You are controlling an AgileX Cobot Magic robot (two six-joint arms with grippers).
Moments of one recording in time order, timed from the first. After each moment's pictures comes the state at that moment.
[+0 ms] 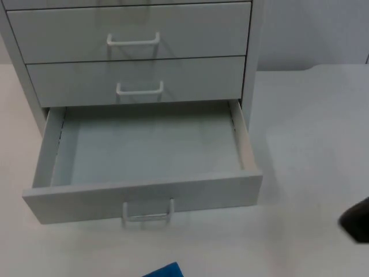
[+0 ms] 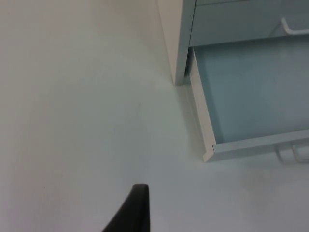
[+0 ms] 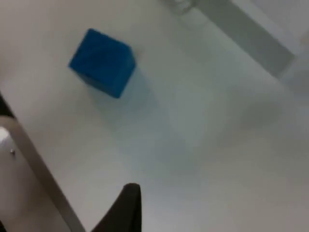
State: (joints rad) right arm 0.77 1.16 -0.76 0.14 0.73 -0.31; left arm 0.12 0.56 -0.78 -0.18 1.07 0.17
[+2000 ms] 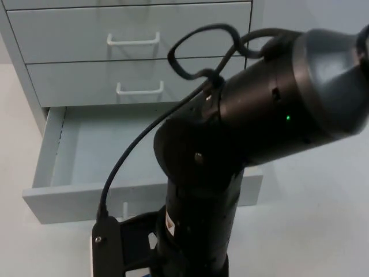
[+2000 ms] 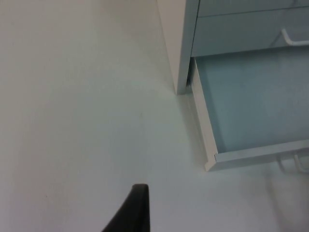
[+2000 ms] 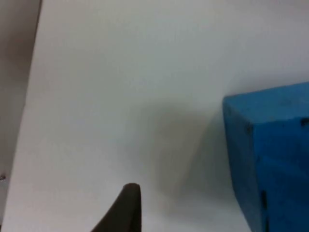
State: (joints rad) right arm 1.06 2.12 -1.30 0.07 0.76 -0.82; left arm 0.12 0.56 -0.78 -0.18 1.04 0.17
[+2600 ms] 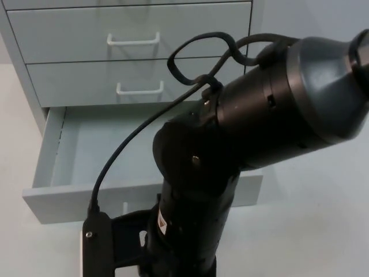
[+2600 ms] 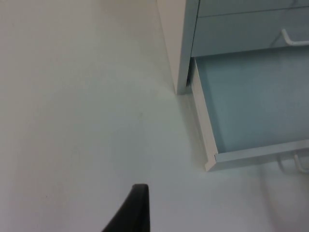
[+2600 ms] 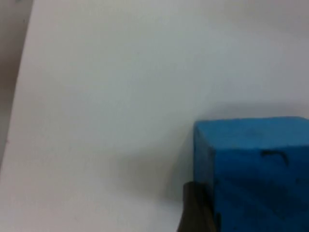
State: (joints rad) right arm 1.06 2.13 -1.30 0.11 0.69 -0.84; left arm 0.12 0.56 -0.78 -0.18 1.04 0.17
